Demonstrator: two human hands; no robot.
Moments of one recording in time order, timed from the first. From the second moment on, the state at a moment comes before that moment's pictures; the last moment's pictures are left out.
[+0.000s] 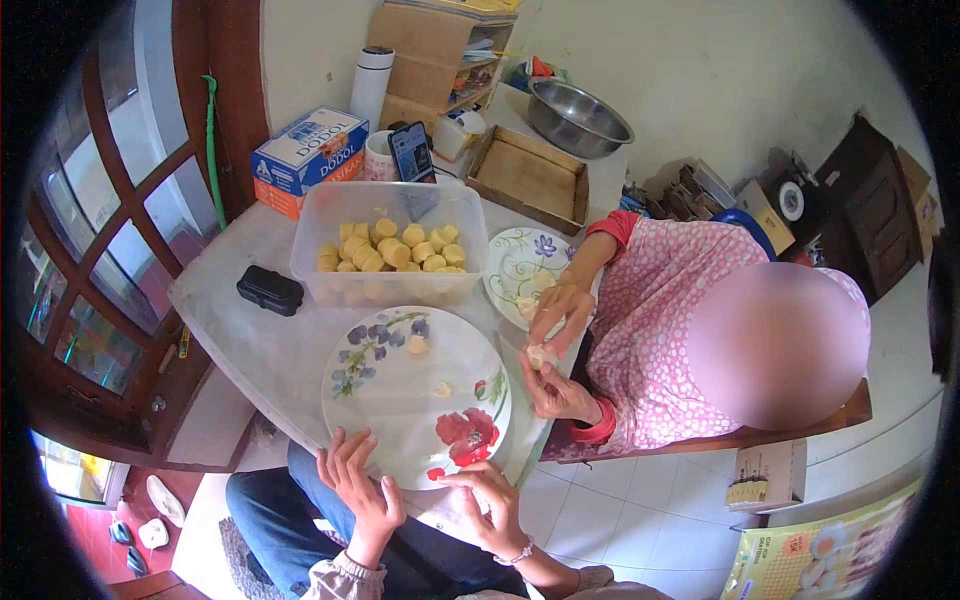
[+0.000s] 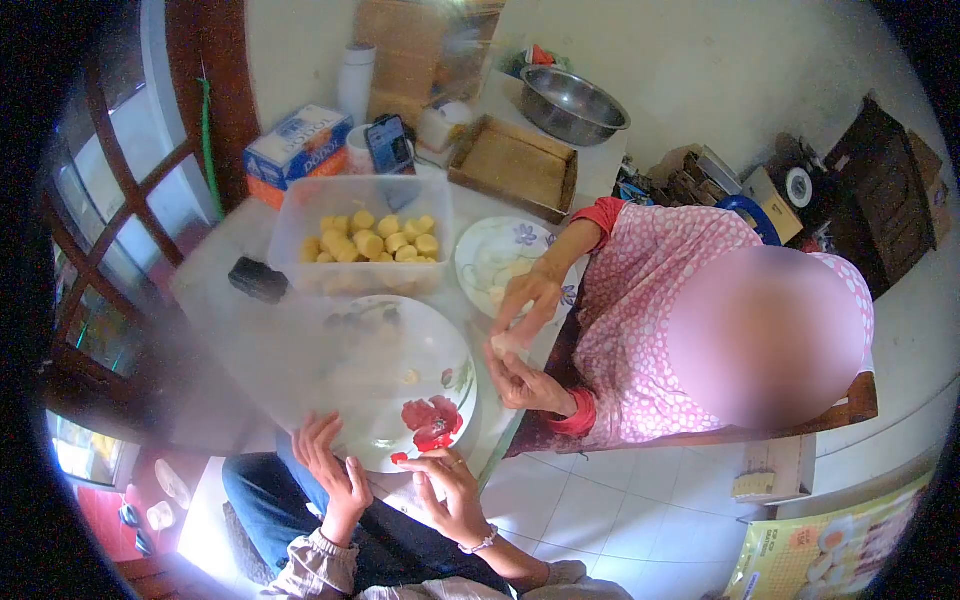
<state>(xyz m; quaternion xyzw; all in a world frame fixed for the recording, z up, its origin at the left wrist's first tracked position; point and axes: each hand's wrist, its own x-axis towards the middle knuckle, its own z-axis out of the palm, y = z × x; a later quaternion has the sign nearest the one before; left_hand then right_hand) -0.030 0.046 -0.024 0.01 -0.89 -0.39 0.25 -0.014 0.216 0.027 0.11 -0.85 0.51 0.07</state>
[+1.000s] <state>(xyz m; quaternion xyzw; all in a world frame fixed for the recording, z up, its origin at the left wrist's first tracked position) -0.031 0.048 -0.025 0.01 -0.88 -0.40 0.25 -0.015 0.215 0.032 0.12 -0.86 0.49 0.08</state>
